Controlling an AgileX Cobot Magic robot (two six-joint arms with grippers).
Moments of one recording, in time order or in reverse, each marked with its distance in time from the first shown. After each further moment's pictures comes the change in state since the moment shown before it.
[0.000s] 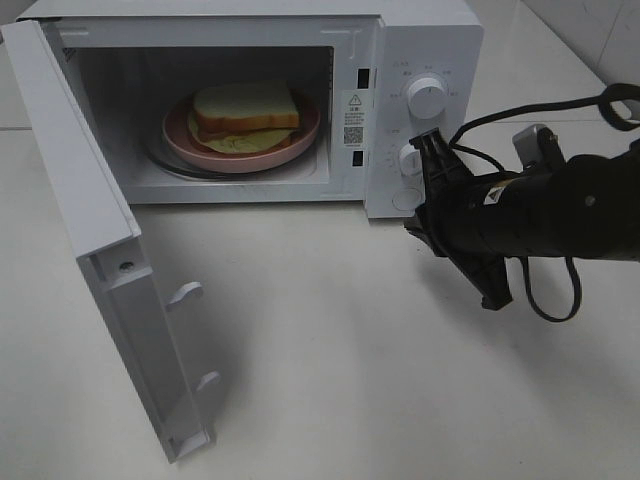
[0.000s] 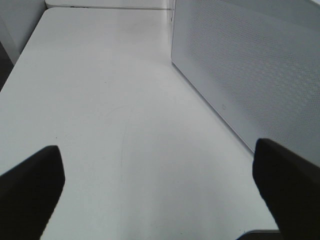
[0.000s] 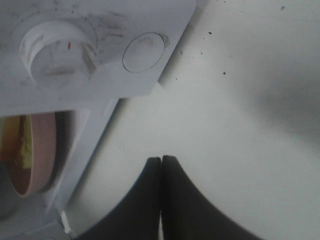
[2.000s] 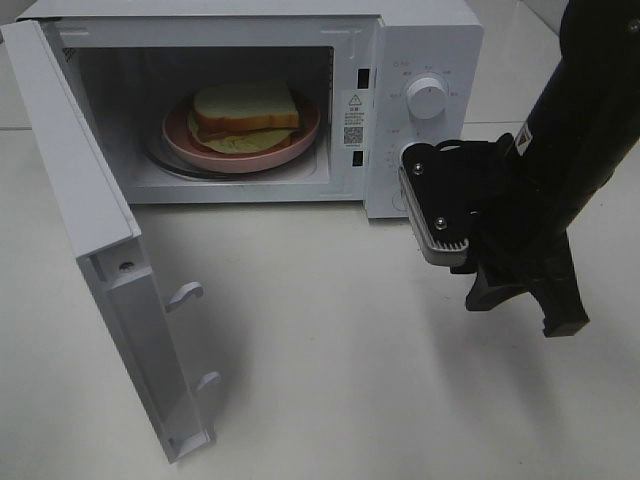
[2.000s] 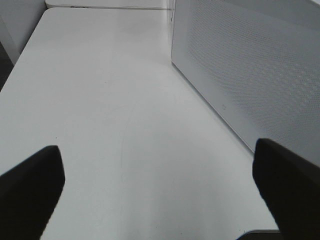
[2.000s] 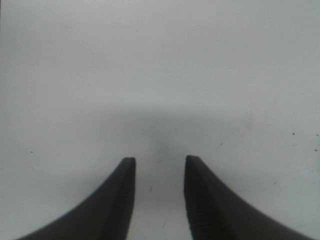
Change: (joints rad) left arm 0.000 0.000 0.000 0.000 0.000 0.000; right arm 0.000 -0.132 -0.306 -0.345 1.115 -2.262
